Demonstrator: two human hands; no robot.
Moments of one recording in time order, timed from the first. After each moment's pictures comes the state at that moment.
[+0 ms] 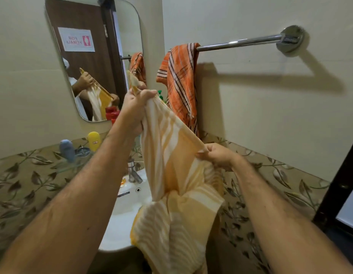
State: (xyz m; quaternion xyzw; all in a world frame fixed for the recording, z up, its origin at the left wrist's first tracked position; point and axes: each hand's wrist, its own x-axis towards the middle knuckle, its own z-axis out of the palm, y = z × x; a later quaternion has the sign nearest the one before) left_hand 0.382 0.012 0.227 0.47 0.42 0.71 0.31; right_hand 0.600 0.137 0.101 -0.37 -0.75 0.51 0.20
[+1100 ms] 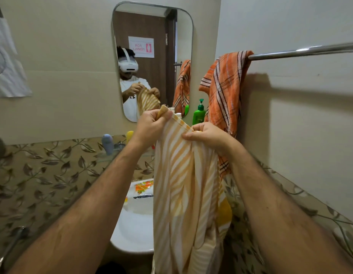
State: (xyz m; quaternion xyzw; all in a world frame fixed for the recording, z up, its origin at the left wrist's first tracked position) left_hand 0.348 0.015 0.196 0.48 0.65 0.59 0.03; right_hand 0.492 0.155 0.188 -0.18 -0.82 0.51 0.18
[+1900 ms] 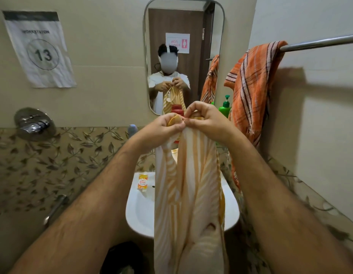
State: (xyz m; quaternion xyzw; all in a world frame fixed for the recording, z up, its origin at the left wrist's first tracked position) left_hand 0.364 -0.010 0.185 0.51 0.66 0.53 0.18; right_hand 0.477 0.144 0.202 0.03 -0.87 0.42 0.27
